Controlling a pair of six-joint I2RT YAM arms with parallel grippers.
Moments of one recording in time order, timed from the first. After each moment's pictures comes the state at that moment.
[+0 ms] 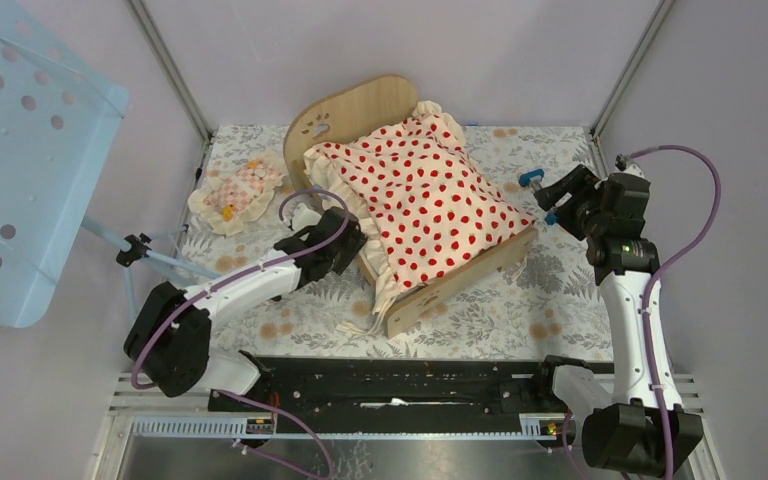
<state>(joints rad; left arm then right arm) -0.67 1.38 0.86 -0.35 -0.37 -1.42 -0.14 0.99 0.98 -0.46 -0.20 0.62</state>
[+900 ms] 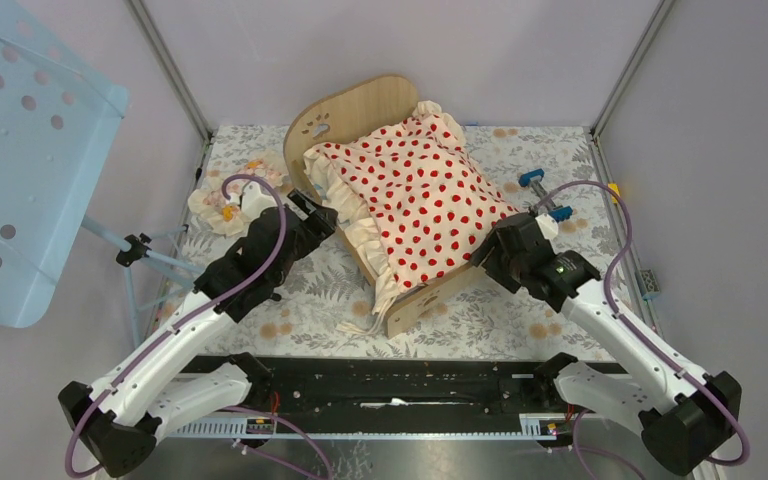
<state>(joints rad) -0.66 0.90 0.93 -0.49 -0.47 -1.03 0.55 0.98 0.85 -0.75 0.23 1.06</state>
